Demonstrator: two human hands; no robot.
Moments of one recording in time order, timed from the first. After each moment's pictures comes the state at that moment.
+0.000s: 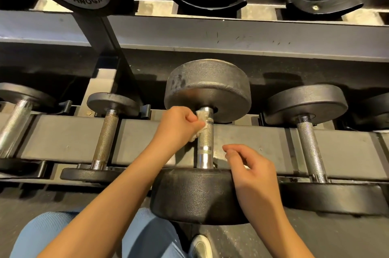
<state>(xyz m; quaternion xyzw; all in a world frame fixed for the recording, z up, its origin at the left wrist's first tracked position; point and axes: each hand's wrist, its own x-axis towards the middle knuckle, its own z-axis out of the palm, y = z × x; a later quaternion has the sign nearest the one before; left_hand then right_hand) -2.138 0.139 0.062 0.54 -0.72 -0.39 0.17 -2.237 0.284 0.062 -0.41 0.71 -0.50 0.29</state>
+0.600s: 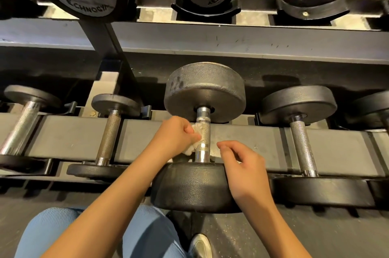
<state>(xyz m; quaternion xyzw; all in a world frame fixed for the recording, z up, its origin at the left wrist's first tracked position) -2.129 0.154 0.064 0.55 -0.73 -0.39 0.08 -2.238 0.282 0.062 -0.41 0.72 -0.47 0.31</state>
